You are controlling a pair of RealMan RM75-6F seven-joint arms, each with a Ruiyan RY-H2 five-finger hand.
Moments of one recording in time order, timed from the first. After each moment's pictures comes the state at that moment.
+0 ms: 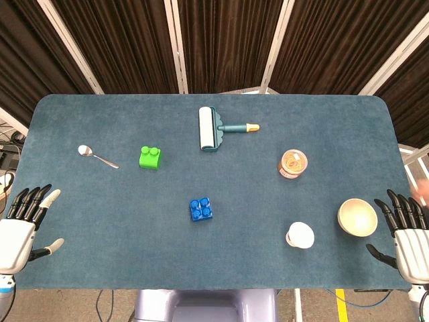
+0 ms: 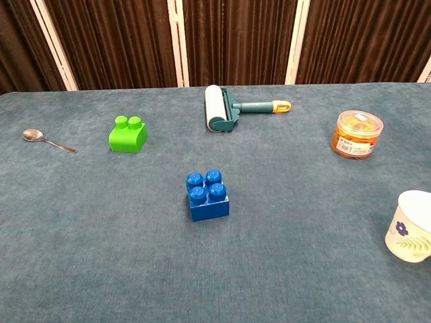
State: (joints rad) left arm -0.08 -1.08 0.01 -1.73 1.67 1.56 0.09; right arm 0.02 -1.05 0.06 -1.68 -1.60 1.60 -0.09
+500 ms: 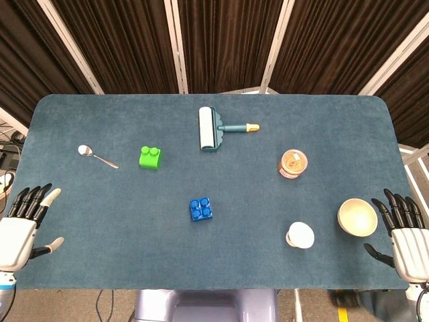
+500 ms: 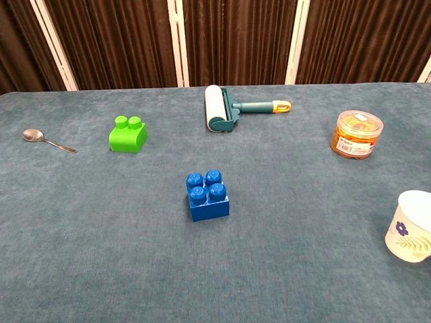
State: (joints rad) left arm -0.10 -1.09 0.00 -1.72 1.64 1.52 0.10; right arm 0.02 -1.06 0.06 -1.69 -1.60 1.59 -0.11
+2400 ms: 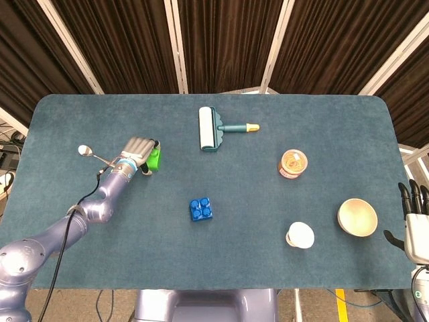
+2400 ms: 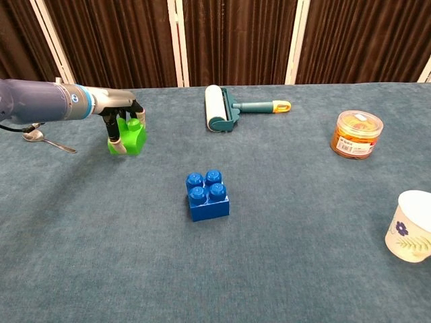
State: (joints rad) left arm -1.07 -1.74 -0.23 -0.71 0.82 0.38 0.33; right arm 0.07 -1.14 0.15 -1.61 -1.34 1.51 -0.30
